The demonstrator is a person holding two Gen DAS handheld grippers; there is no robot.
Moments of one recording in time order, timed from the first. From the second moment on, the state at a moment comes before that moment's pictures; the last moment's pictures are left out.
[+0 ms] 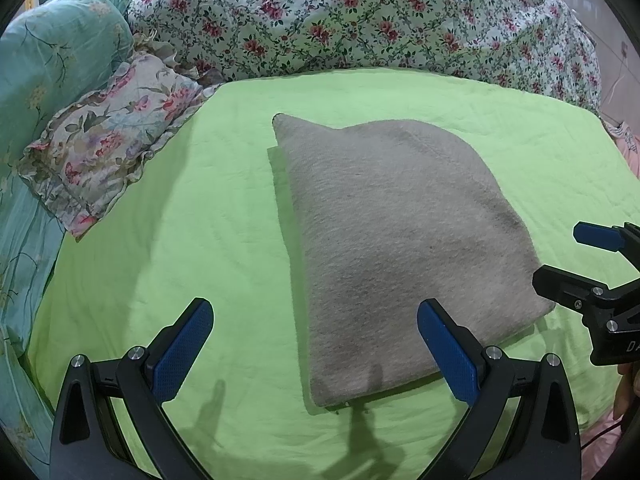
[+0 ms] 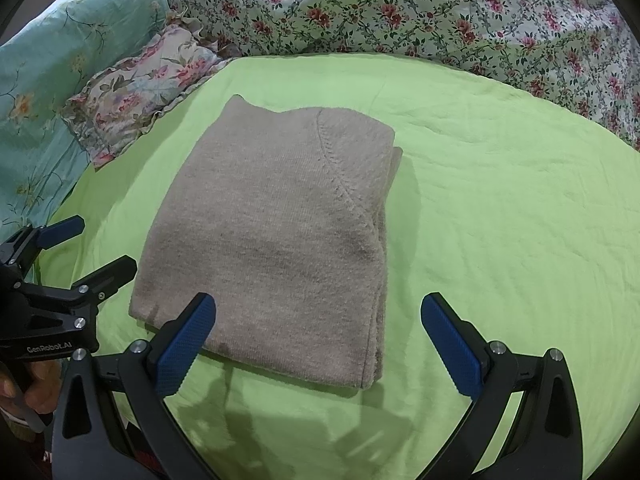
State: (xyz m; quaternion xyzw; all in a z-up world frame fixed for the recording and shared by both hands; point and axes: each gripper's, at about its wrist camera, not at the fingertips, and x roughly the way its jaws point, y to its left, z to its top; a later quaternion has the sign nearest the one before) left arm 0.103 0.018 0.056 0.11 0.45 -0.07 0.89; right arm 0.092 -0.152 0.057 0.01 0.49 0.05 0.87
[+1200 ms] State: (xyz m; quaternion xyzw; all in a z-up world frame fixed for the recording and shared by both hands) left arm 0.102 0.018 0.055 0.11 0.45 -0.07 0.89; right arm 0.092 -0.155 0.057 0.02 0.49 0.05 0.87
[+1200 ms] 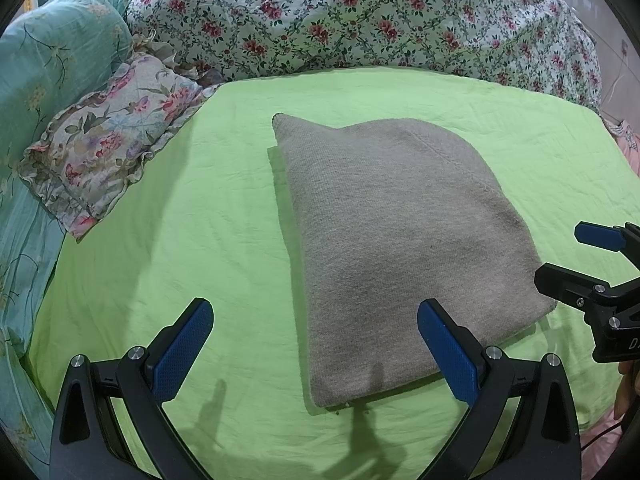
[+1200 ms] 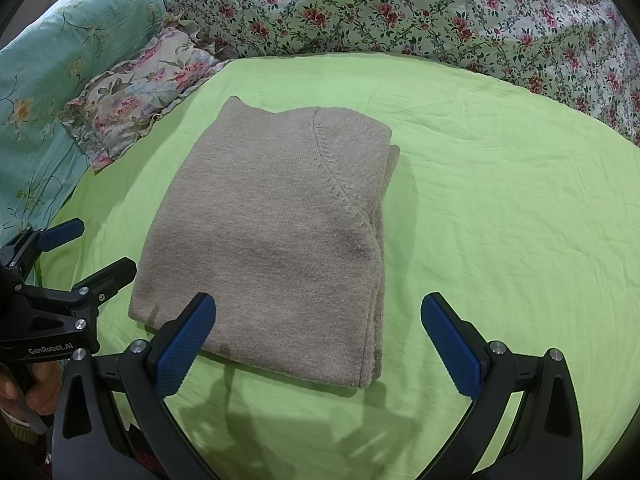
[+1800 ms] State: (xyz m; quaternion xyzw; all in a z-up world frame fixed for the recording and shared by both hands) left arm 0.105 0.019 0.052 0.11 0.45 -0.06 0.88; right arm 0.094 -0.152 0.057 0.02 0.49 0.05 0.87
